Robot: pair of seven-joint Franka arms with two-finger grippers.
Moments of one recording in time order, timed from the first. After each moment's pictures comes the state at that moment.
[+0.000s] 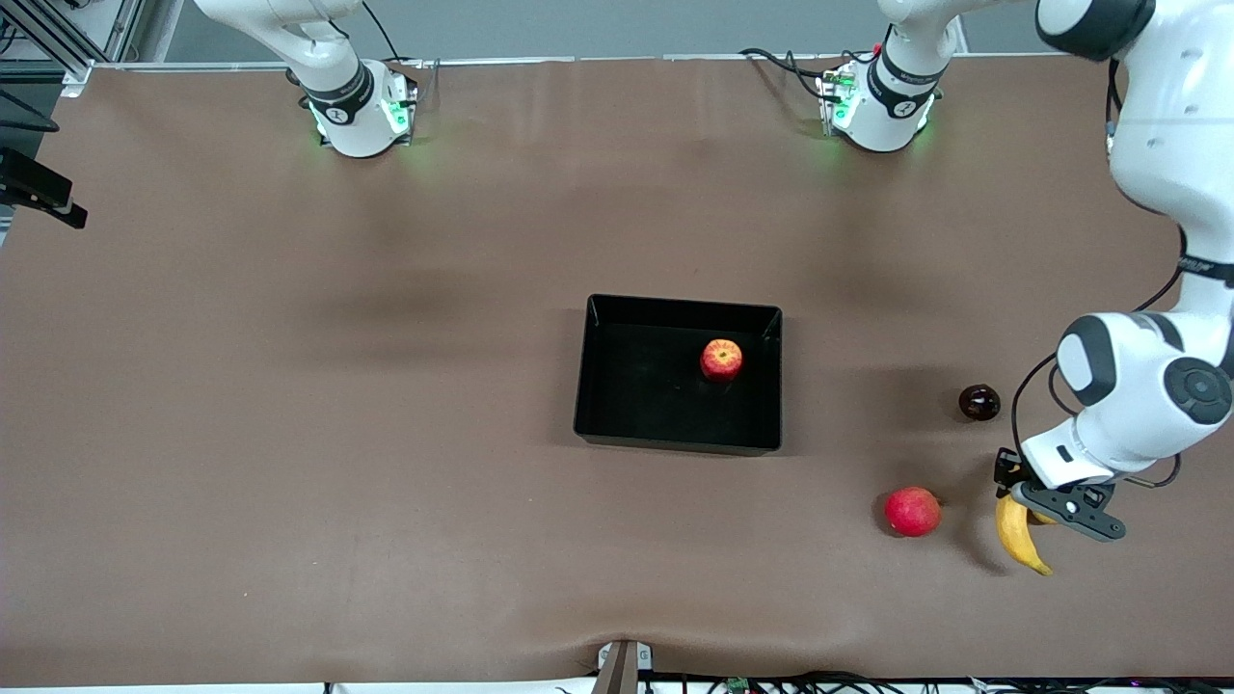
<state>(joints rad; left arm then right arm) 0.30 0.68 -0.27 -1.55 0.19 2.40 0.52 0.06 -0.04 -0.19 -1.51 0.00 1.44 -0.14</state>
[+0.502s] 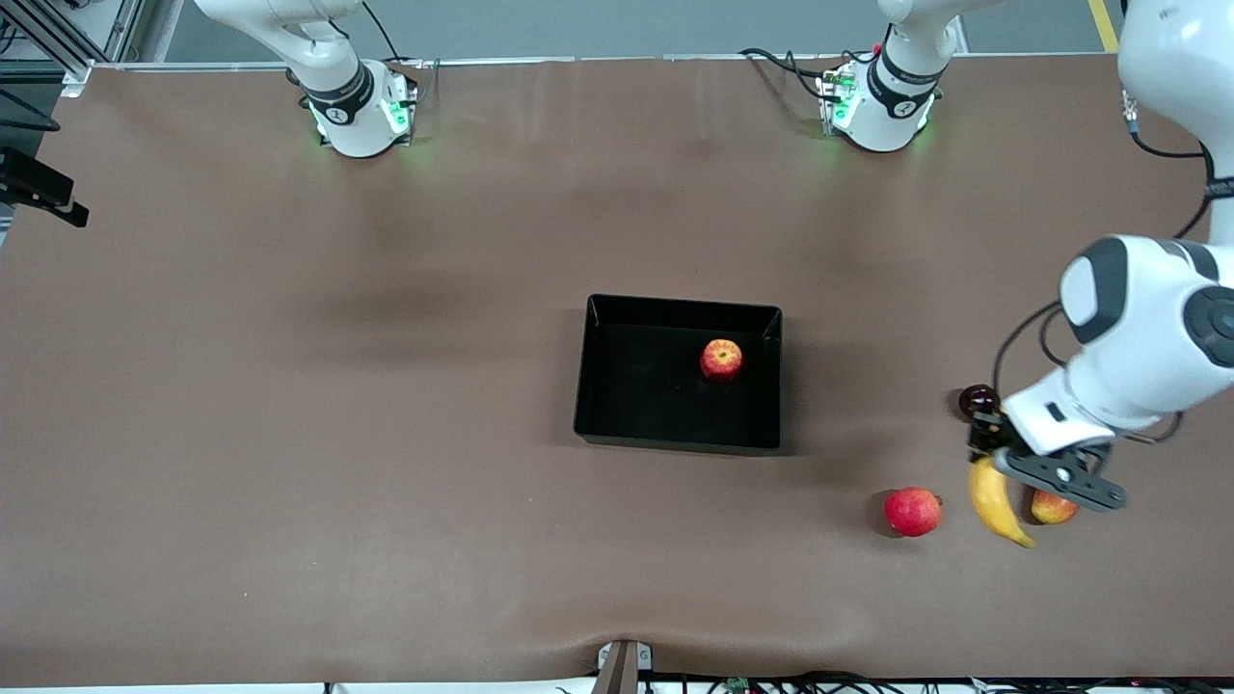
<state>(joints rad) 0.29 0.46 -0.47 -1.60 0.19 2.17 0.17 0.06 -0.04 -0.19 -1.51 0.00 1.43 -0.14</state>
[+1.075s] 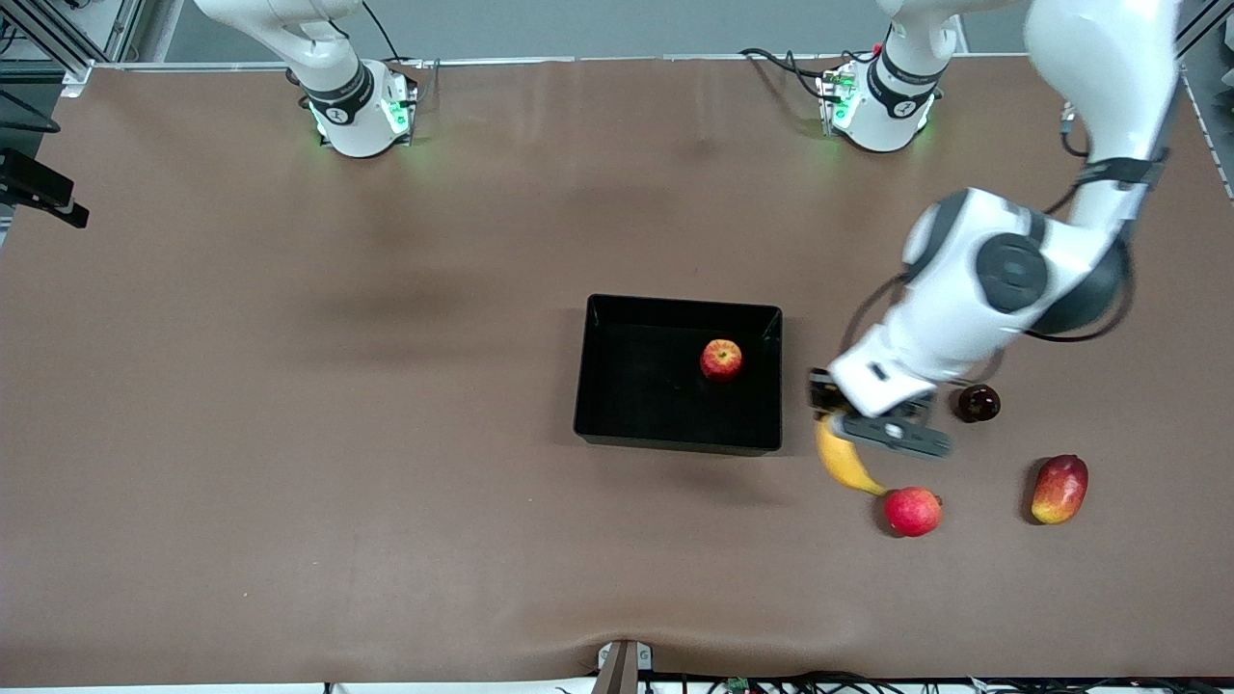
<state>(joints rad) 0.09 0.46 -0.58 -1.62 0.19 2.16 -0.32 0.06 -0.04 -0.19 -1.51 0.00 1.43 -0.13</state>
